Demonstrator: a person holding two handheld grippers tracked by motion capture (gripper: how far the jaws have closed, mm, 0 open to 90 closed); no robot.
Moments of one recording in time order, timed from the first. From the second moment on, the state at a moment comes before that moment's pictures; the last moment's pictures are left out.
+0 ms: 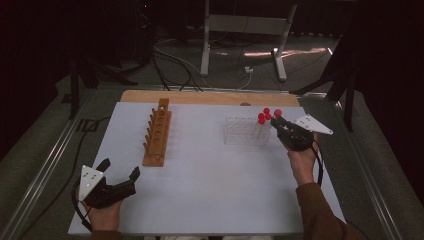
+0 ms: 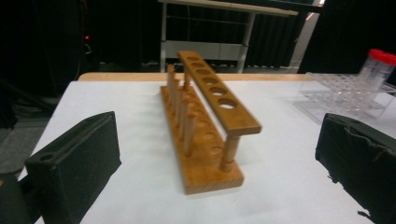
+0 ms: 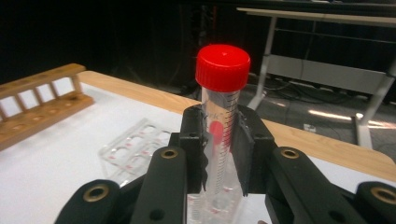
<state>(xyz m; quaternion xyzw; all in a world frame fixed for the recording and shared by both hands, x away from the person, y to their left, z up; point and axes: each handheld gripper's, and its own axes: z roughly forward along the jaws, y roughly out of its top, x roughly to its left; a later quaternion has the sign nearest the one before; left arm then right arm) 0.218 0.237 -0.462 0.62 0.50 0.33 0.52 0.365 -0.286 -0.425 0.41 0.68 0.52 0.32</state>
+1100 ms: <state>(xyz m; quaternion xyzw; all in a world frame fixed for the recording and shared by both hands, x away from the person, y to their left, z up) 0.283 0.079 -0.400 0.73 0.35 0.20 0.56 0.309 -0.210 -0.439 0.33 0.75 0.53 0.20</state>
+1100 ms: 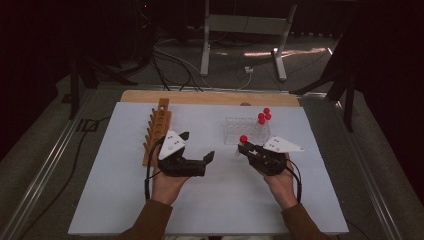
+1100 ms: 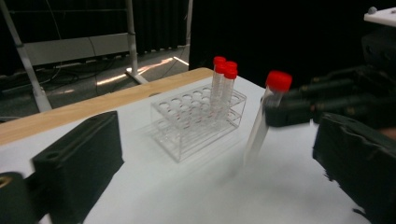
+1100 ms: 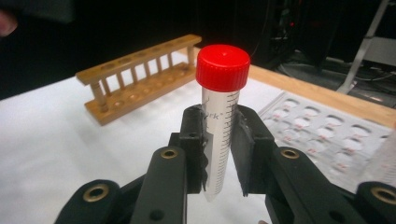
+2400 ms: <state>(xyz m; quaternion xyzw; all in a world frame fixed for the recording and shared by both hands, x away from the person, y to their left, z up) 0.307 0.022 -0.410 0.76 0.32 0.17 0.54 0.304 -0.190 -0.443 0.32 0.77 0.52 0.17</state>
